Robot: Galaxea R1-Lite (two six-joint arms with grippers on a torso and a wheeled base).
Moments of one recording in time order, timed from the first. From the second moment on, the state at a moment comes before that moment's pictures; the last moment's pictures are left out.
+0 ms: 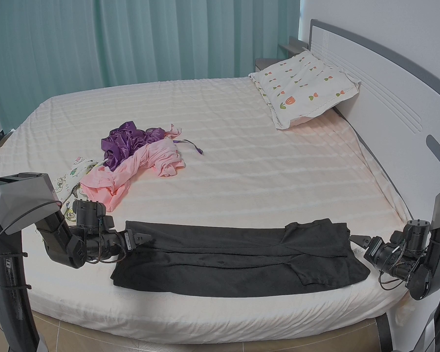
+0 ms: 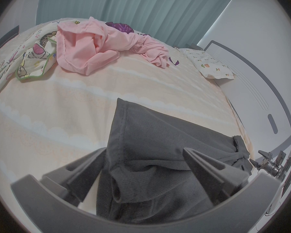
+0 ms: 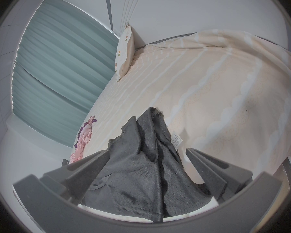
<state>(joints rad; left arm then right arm) -0.06 2.30 -0.77 -0.82 -0.29 -0.33 -0.04 2.19 -0.13 -1.55 0.25 0.73</state>
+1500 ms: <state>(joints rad) 0.30 2.15 -0.70 -0.78 -0.43 -0.34 -0.05 2.20 -0.14 -1.55 0.24 0.74</state>
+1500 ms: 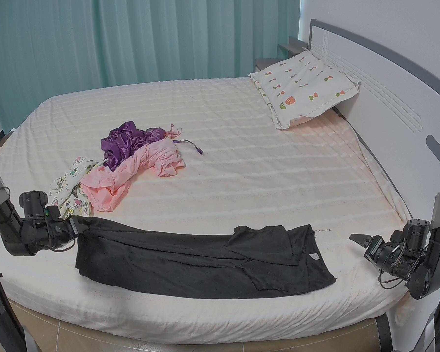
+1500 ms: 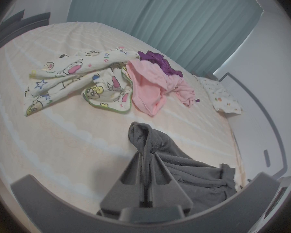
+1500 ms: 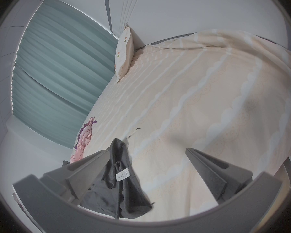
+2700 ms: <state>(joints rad) -0.04 1.68 -0.78 -0.24 -0.21 -0.58 -0.05 2.20 -0.13 -1.55 0.25 0.74</state>
